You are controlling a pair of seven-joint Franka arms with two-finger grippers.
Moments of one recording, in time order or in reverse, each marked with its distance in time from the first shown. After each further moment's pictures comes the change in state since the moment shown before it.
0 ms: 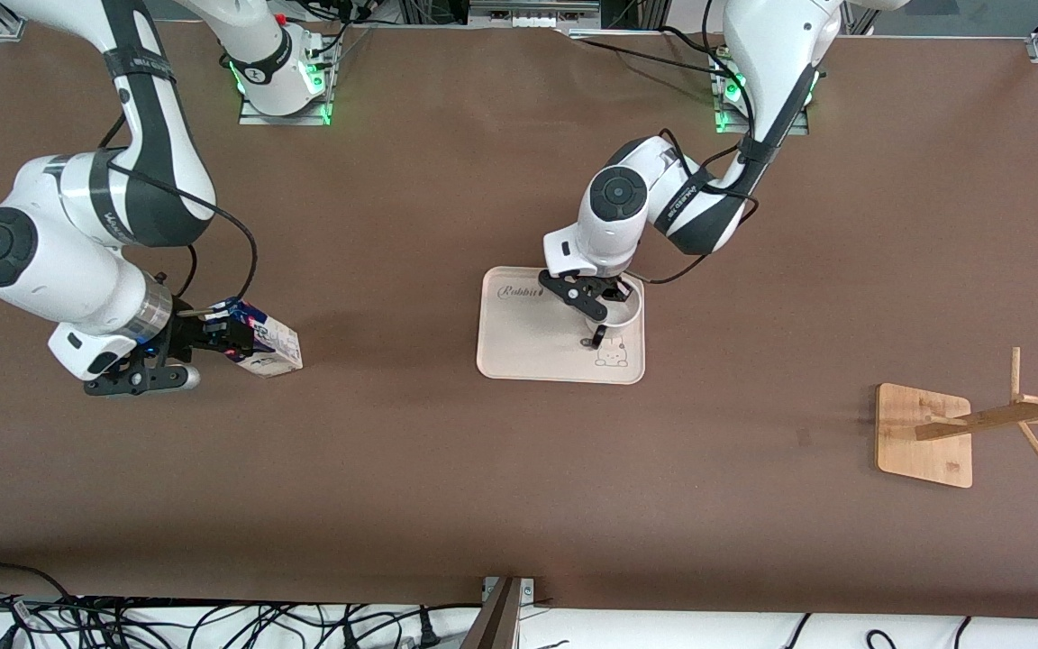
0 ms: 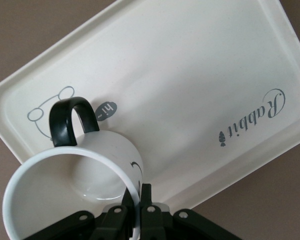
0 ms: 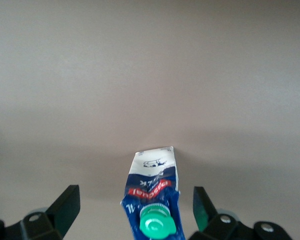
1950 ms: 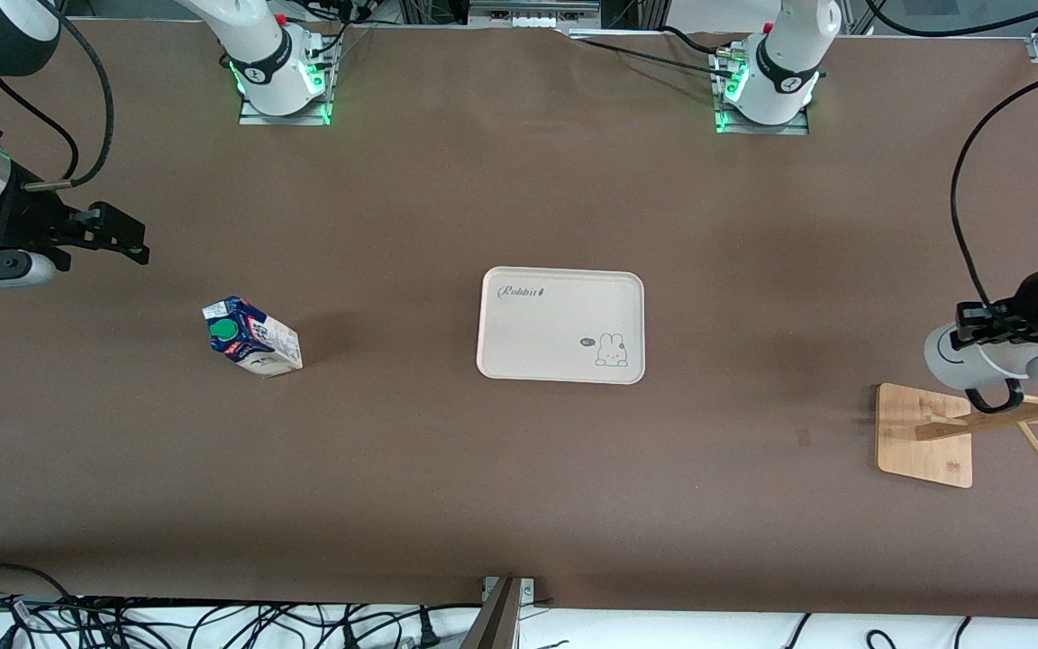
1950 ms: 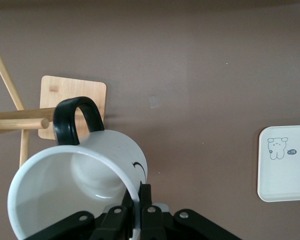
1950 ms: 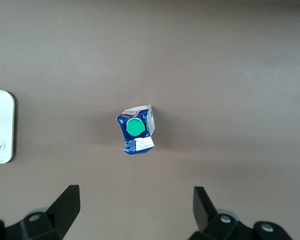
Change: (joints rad) left arm 0.706 -0.154 0.022 0.560 -0.121 -0.693 0.270; right arm 0.001 -0.219 -0.051 0.153 -0.076 -0.391 -0.003
